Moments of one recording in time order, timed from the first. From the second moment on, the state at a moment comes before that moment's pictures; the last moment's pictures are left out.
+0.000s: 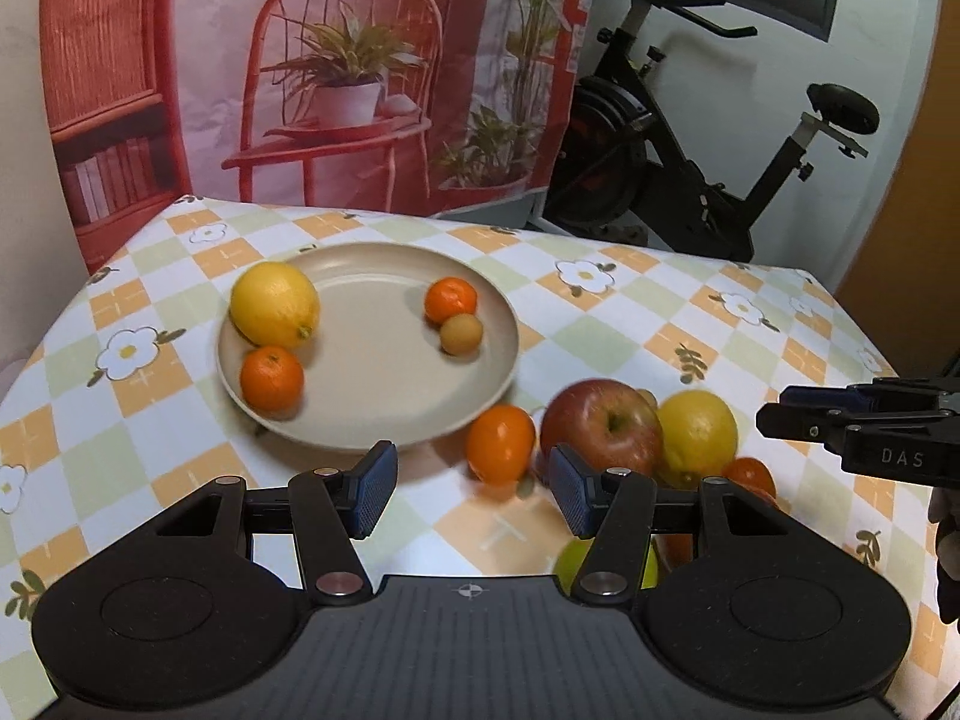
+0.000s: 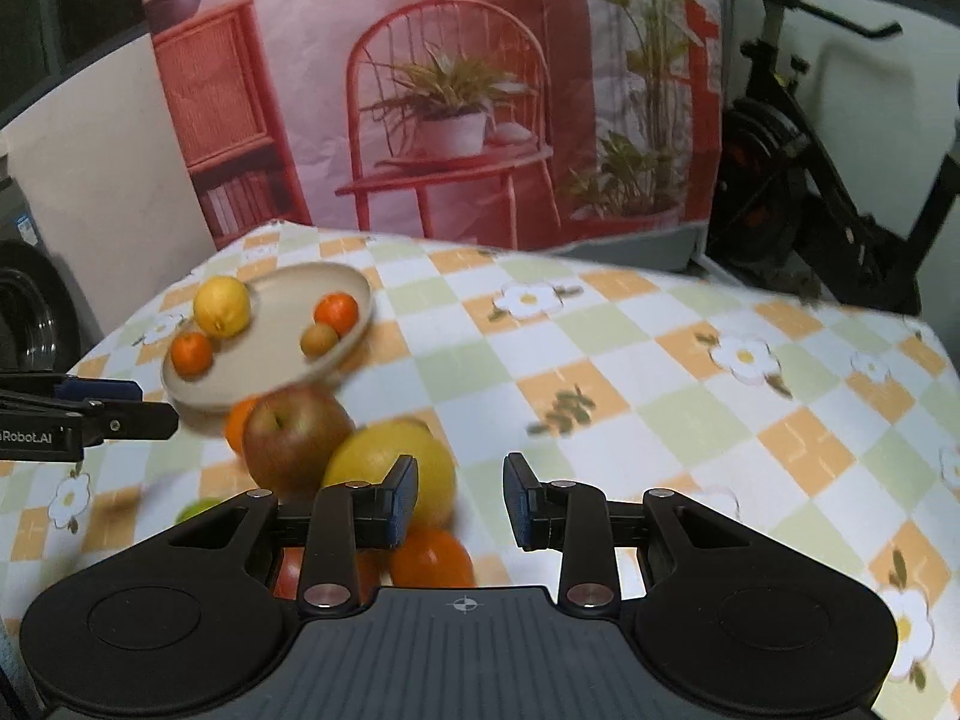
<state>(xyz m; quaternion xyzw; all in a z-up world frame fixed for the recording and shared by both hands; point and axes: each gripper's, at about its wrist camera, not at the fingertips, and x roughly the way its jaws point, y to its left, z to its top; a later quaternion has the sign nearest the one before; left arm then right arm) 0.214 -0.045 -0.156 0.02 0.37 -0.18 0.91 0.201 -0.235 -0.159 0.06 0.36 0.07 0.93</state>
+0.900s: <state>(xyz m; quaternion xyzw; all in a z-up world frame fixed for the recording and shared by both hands) 0.205 -0.053 -0.163 0.03 0.38 -0.19 0.91 0.195 -0.233 -0.185 0.08 0.39 0.11 0.91</state>
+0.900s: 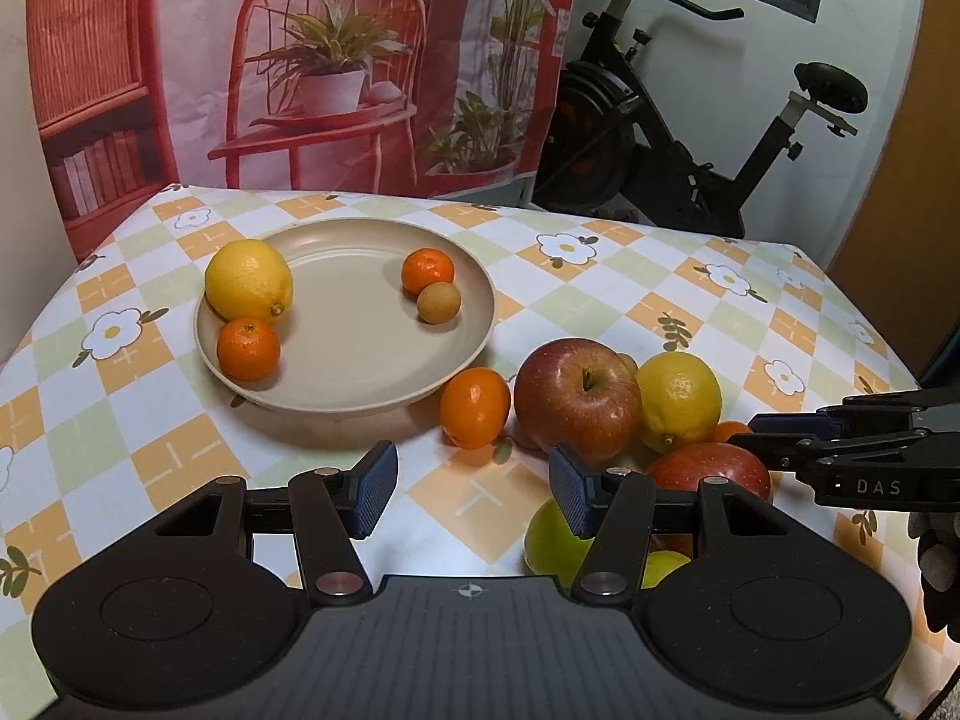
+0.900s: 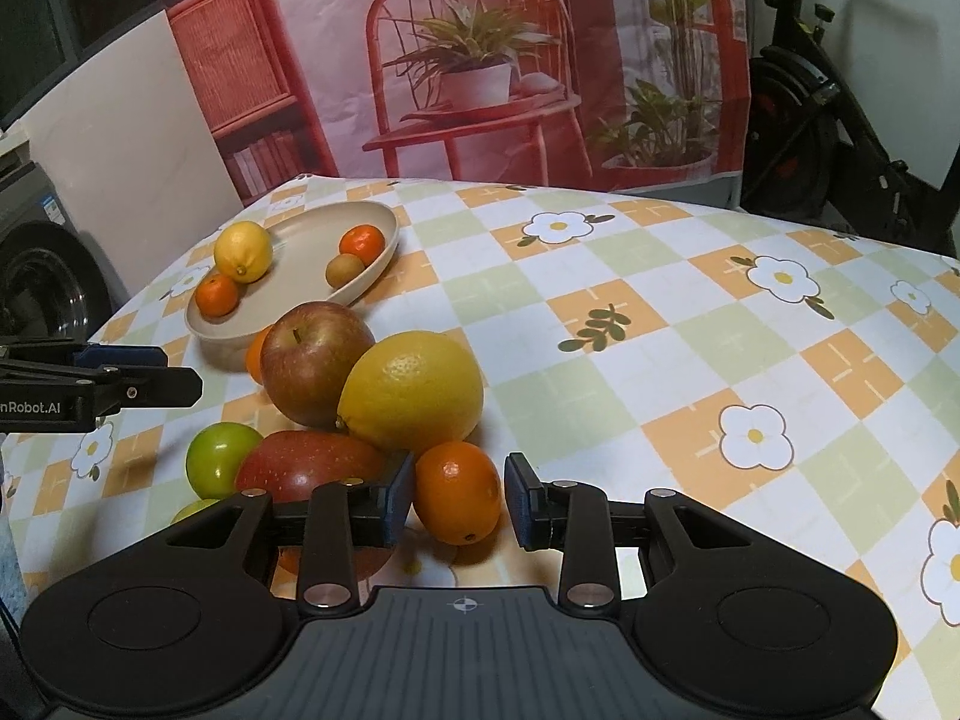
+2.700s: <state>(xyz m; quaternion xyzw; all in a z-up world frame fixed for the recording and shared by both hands) 0.203 -0.050 -0.164 0.01 0.38 -0.20 0.90 0.199 -0.249 -0.199 0.18 0.41 0.11 0.89</state>
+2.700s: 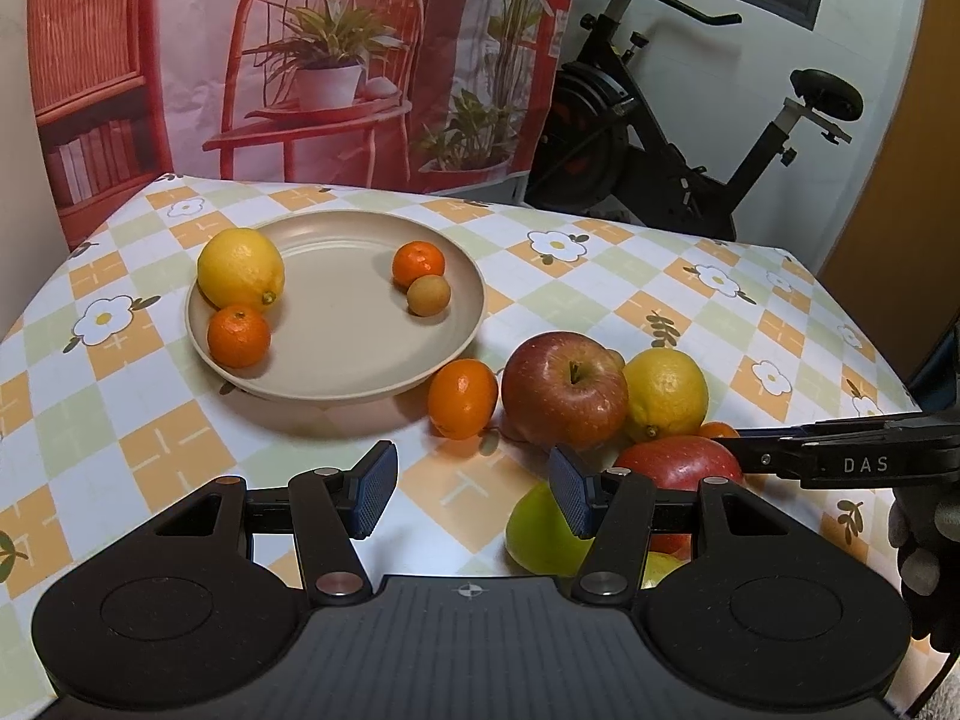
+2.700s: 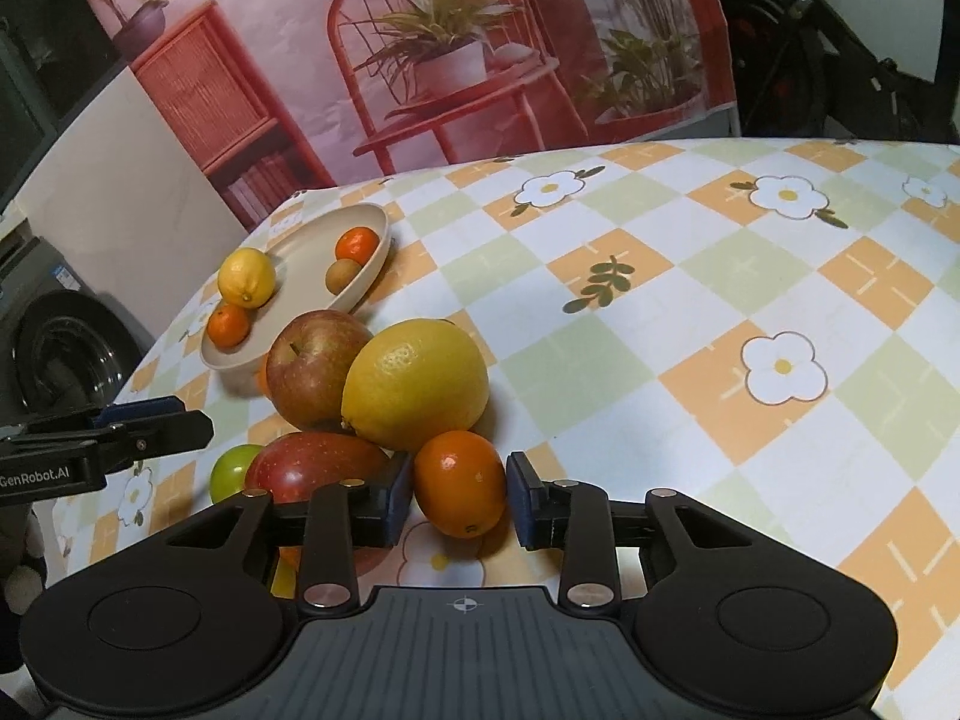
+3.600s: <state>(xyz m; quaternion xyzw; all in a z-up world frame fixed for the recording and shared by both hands) 0.210 -0.056 -0.186 -0.05 0.44 -0.26 0.86 0.196 -0.235 -0.190 0.06 0.40 0.07 0.91</state>
